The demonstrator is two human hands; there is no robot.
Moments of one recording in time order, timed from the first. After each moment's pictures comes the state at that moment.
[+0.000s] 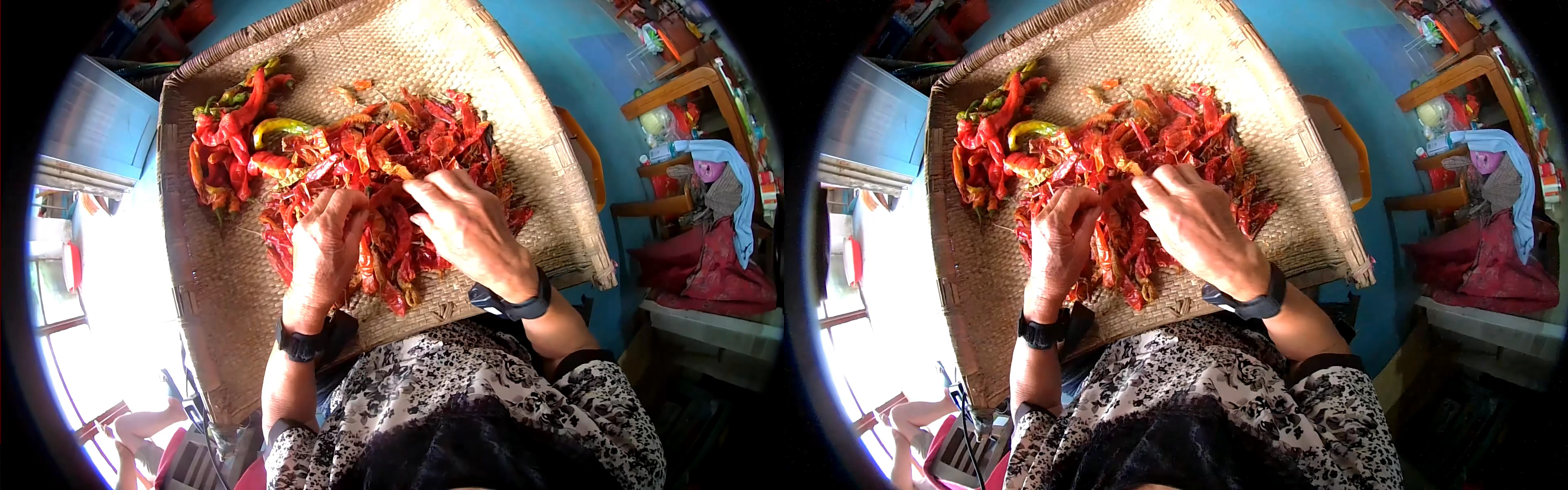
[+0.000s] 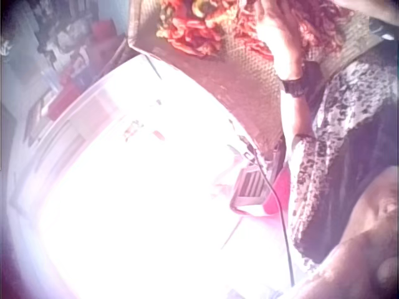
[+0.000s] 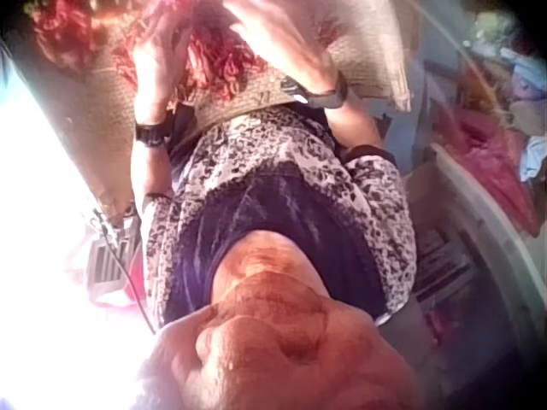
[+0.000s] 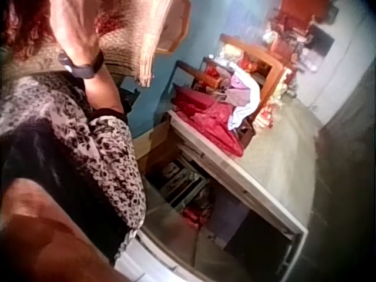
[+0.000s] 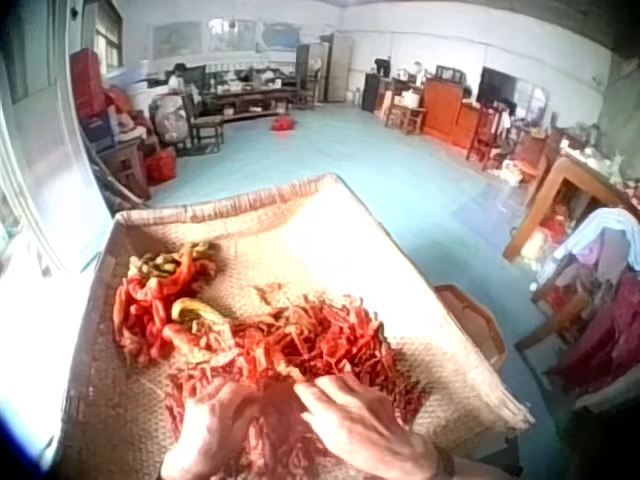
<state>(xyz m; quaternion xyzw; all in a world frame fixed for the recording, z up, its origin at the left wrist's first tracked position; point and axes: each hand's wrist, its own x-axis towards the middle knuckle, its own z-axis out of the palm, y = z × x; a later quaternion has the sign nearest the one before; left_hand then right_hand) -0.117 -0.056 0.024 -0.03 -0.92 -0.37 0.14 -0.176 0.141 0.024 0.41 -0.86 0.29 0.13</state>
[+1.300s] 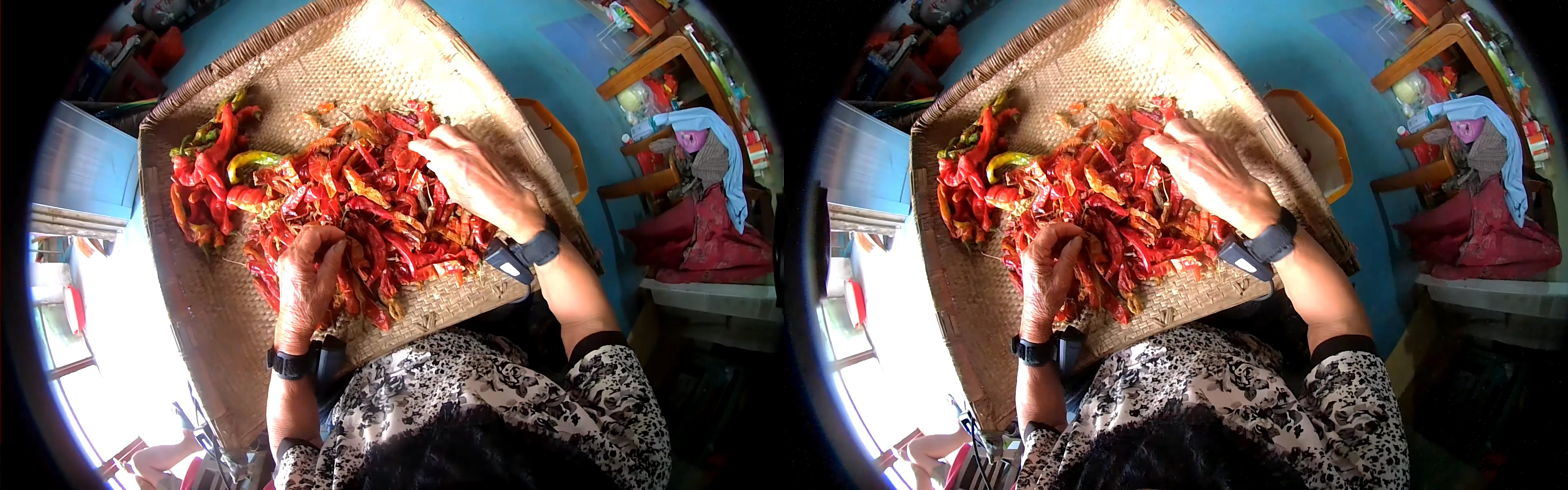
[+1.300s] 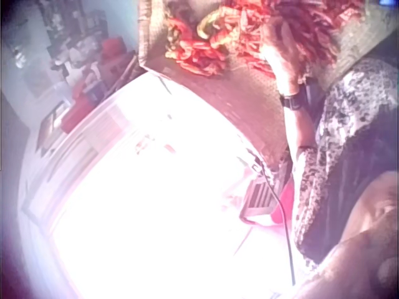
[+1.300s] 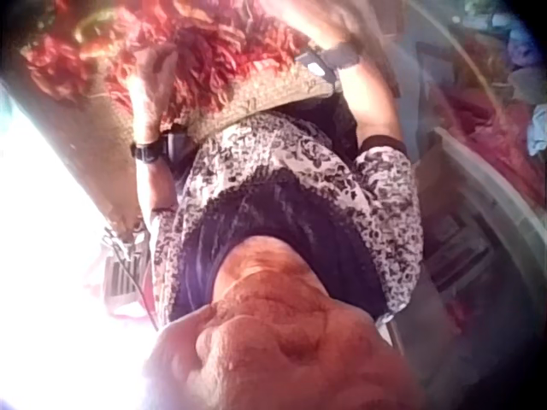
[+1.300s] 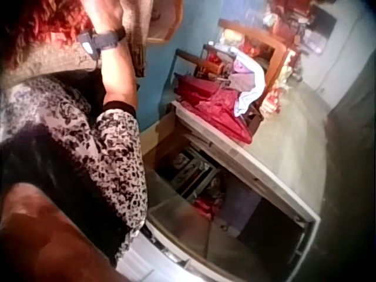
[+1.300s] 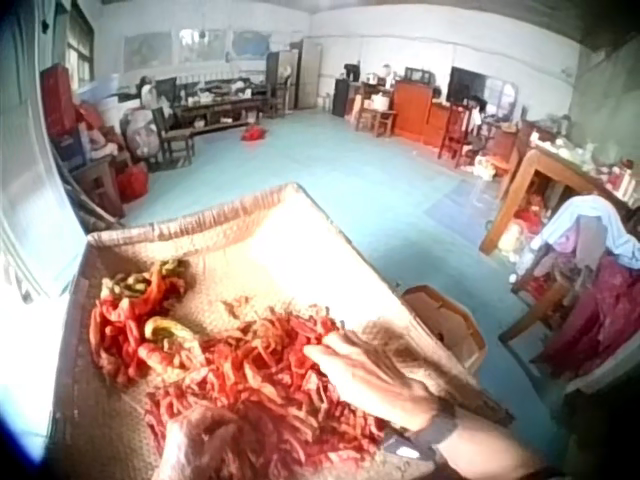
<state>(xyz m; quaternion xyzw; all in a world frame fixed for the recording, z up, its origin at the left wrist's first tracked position) -0.108 -0.056 0.020 0.01 -0.88 -0.46 0.07 -0.253 0.188 0.007 0.40 -0.90 0.19 0.08</state>
